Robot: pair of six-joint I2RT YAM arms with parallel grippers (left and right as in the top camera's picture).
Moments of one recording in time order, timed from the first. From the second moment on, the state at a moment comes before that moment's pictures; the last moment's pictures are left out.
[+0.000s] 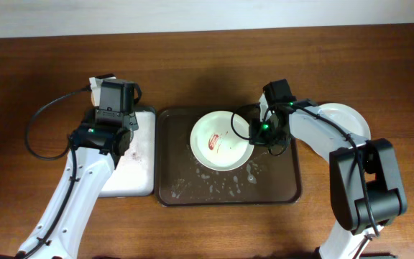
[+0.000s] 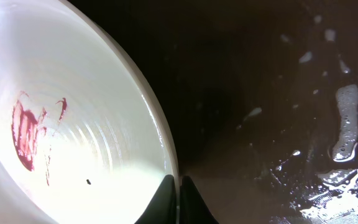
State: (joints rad) left arm -0.19 1.42 1.13 -0.61 -0.48 -0.29; right arm 0.23 1.91 1.18 -0.63 -0.30 0.31
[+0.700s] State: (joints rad) left arm -0.19 1.64 1.09 -0.60 0.05 -0.34; right arm 0.23 1.91 1.18 -0.66 -0.30 0.31
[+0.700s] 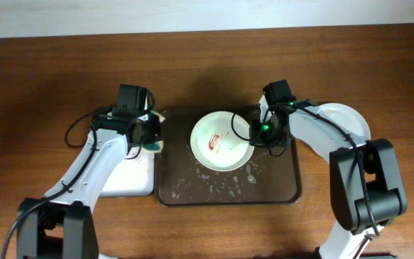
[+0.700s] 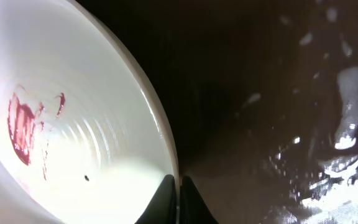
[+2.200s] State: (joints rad) left arm -0.49 1.81 1.14 -0.40 0.17 -0.56; right arm 0.35 1.91 1.18 -0.68 -0.30 0.31
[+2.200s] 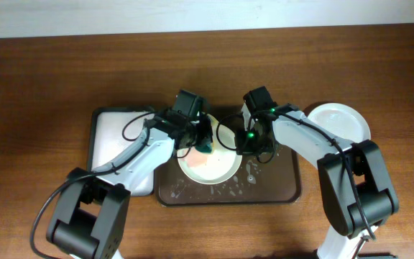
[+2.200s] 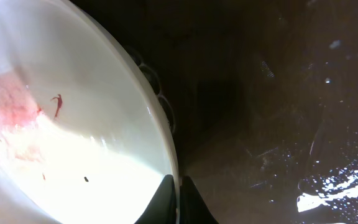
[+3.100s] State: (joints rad) left arm -0.47 1.95 1.21 -0.57 0.22 -0.62; right arm 0.35 1.91 1.18 -0.68 -0.30 0.31
